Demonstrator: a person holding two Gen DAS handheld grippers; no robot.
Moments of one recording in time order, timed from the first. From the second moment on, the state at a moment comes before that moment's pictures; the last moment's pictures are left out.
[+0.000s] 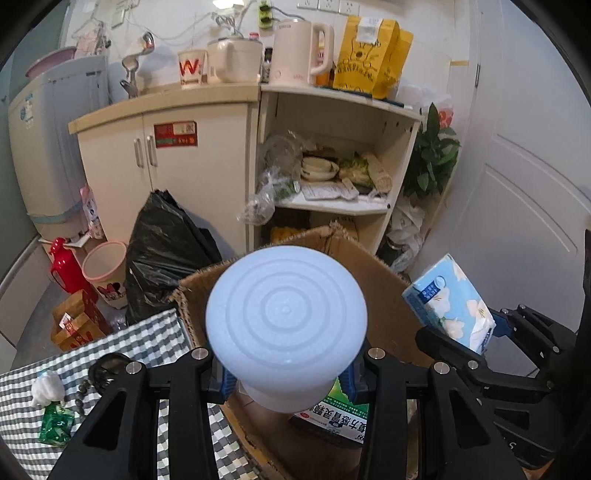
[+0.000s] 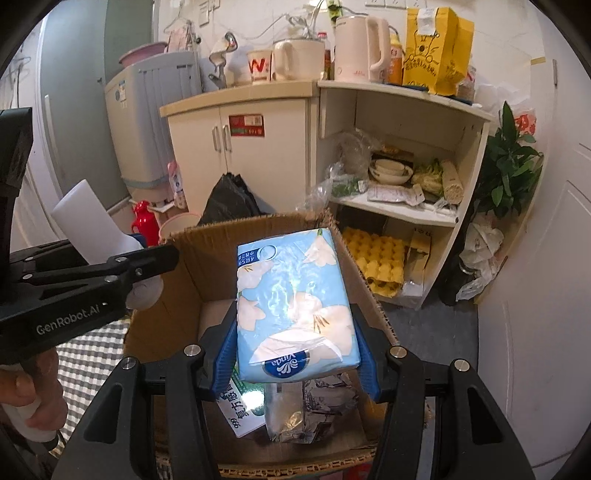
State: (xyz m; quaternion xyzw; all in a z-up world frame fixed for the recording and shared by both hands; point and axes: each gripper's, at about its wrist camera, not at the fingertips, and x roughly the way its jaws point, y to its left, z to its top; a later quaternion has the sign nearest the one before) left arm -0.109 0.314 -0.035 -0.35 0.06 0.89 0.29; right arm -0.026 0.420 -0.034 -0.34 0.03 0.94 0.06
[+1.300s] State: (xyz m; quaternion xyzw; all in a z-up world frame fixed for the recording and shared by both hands) left arm -0.130 0.340 -0.073 -0.41 0.10 0.85 0.30; right arm -0.049 0.420 -0.066 -0.41 0.03 0.91 0.07
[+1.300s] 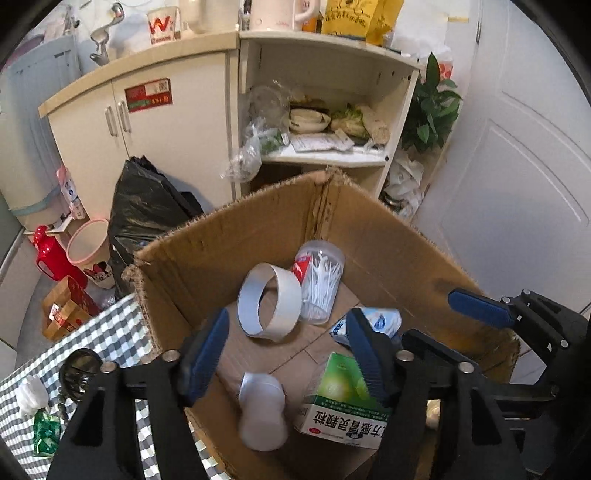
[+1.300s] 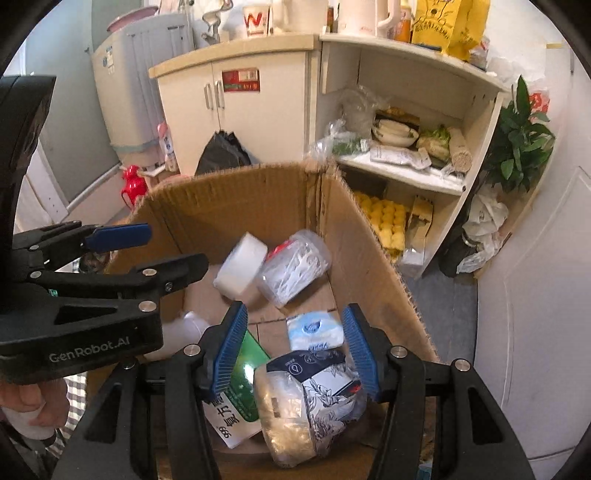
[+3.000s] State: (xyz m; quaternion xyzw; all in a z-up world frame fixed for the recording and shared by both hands) left arm -0.019 0.168 0.063 -0.25 0.02 0.95 0.17; right arm 0.041 0.326 0.052 -0.21 0.03 0.98 0.03
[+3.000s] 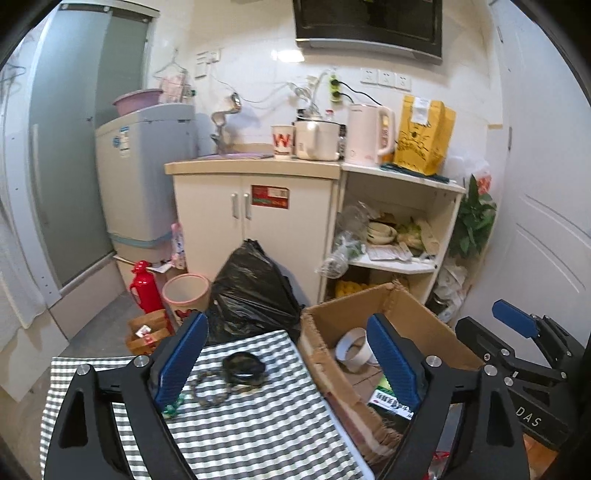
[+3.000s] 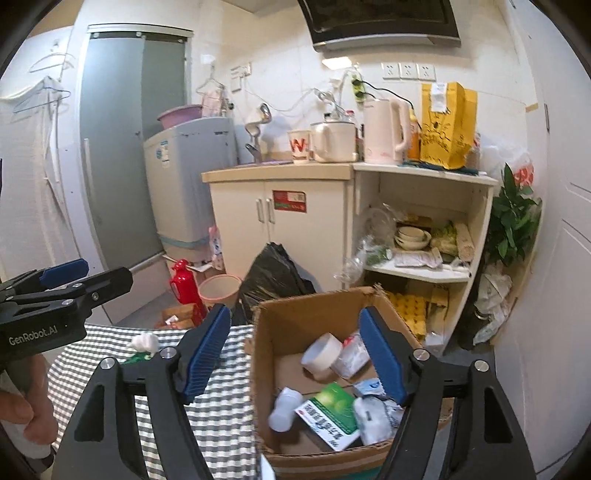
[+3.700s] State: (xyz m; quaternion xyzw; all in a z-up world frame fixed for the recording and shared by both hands) left arm 0.021 0.062 0.091 -0.20 -0.03 0.98 0.06; right arm 0.053 0.237 0.075 -0.15 0.00 0.99 -0.06
